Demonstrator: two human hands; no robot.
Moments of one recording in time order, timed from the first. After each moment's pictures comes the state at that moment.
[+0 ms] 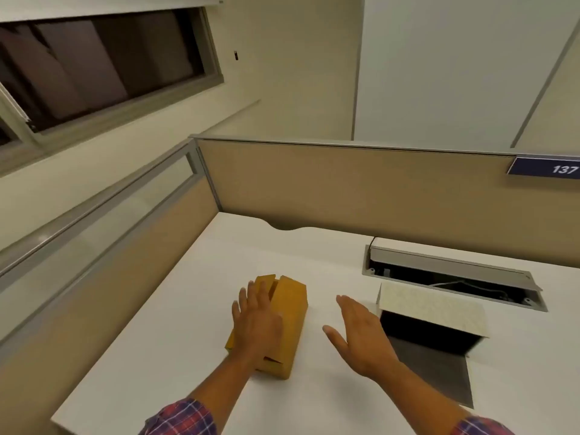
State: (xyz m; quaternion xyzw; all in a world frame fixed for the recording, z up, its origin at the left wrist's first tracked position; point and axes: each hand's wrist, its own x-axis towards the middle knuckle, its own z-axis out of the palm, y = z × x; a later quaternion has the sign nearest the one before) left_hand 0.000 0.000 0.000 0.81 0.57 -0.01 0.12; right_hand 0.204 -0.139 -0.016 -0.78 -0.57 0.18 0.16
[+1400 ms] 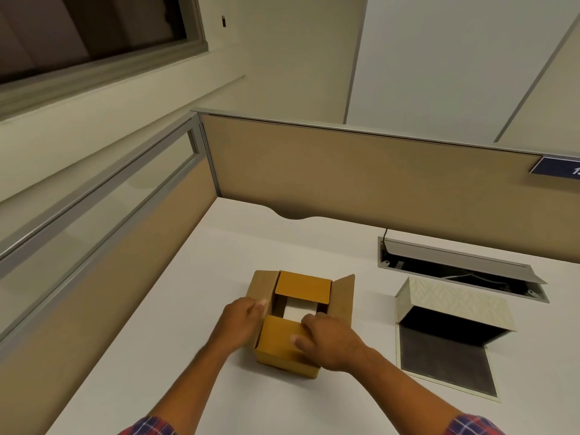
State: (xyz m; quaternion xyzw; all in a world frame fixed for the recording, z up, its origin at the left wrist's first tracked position) left_hand -0.115 0.089 -0.018 0.78 0.49 0.10 0.38; right_hand 0.076 -0.051 0.016 -0.74 -0.61 0.27 0.04
